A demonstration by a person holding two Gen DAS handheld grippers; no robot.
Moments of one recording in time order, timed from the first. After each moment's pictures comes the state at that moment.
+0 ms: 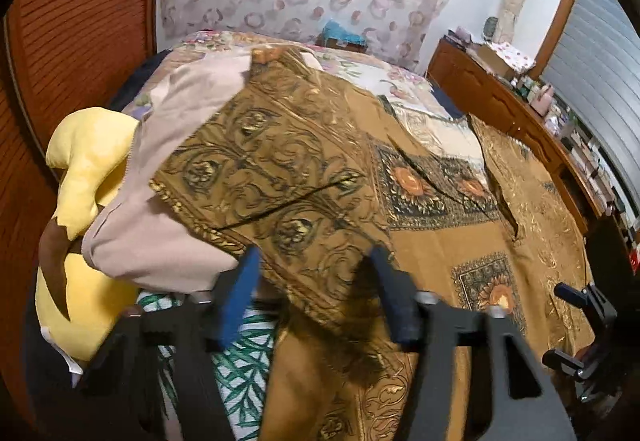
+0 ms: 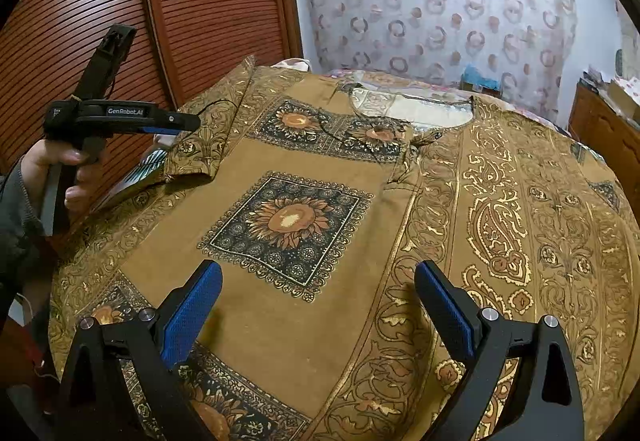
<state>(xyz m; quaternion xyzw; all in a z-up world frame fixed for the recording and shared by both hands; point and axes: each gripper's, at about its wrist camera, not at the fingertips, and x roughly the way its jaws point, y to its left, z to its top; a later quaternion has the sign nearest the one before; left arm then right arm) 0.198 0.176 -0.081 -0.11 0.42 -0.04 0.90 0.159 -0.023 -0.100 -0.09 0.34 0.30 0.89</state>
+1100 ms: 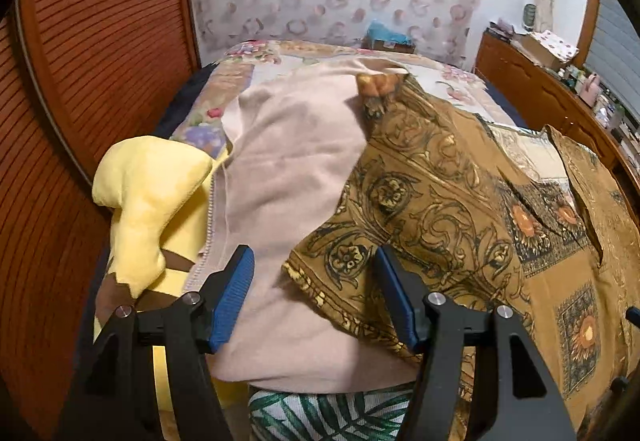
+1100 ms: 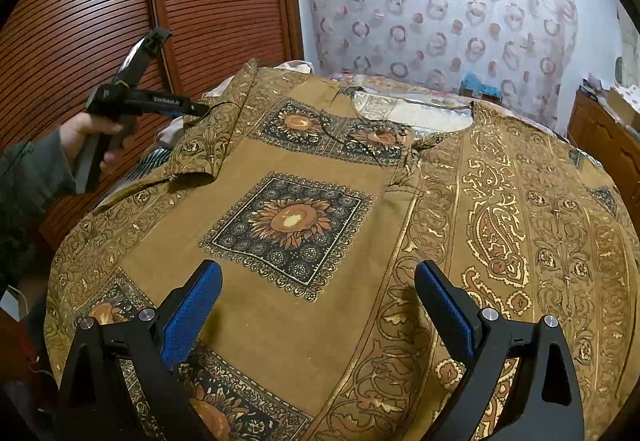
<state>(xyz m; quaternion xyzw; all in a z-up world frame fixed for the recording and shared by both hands) 0.239 0.239 -0.095 -0.05 0.41 0.04 0.91 0.150 -0.021 -0.099 -0.09 0.34 0.30 0.89</state>
